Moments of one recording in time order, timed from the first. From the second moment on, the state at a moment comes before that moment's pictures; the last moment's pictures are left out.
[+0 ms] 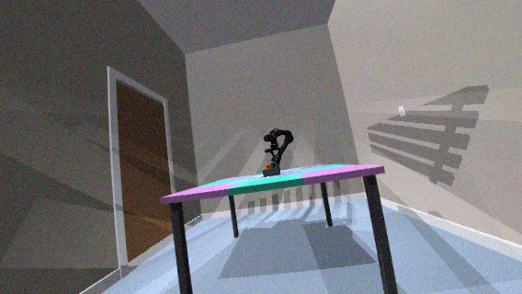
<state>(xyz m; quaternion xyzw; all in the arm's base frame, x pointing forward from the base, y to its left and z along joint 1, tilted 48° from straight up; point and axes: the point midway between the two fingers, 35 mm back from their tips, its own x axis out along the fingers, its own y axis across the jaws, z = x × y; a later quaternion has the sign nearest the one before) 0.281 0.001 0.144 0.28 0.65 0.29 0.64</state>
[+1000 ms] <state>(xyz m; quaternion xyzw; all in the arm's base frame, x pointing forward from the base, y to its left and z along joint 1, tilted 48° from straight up) 0.291 -0.042 0.094 -0.22 0.28 0.67 0.65</state>
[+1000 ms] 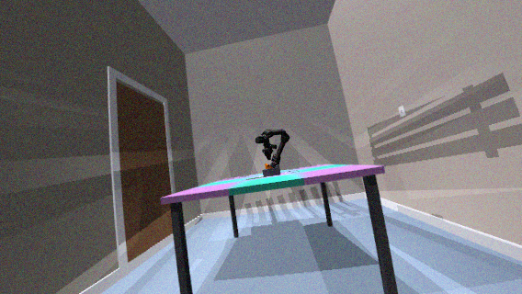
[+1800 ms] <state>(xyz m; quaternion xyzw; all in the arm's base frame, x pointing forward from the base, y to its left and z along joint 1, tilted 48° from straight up) 0.296 -0.024 0.068 -0.27 0.24 0.68 0.63</state>
